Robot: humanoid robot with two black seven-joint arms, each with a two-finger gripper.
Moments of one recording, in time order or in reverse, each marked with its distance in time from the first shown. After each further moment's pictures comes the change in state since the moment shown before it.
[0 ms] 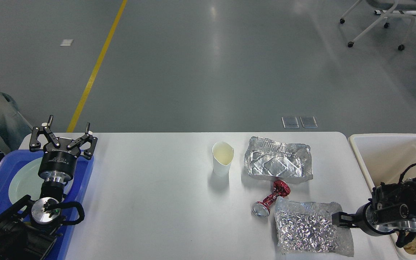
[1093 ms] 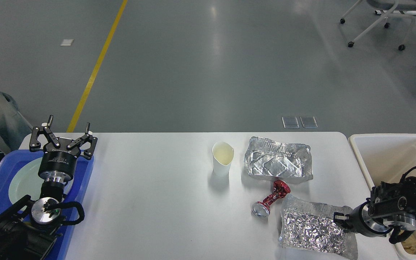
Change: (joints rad) left arm 0.000 0.000 0.000 0.000 0.000 0.000 0.000; right arm 0.056 -0.032 0.042 0.044 0.130 0.118 0.007
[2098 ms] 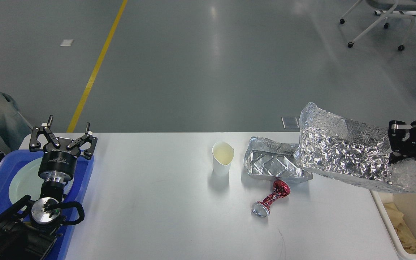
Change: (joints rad) left arm 0.000 0.000 0.000 0.000 -0.002 0.000 0.000; right arm 1.276 -0.064 -0.555 0.496 0.258 0.526 0.002
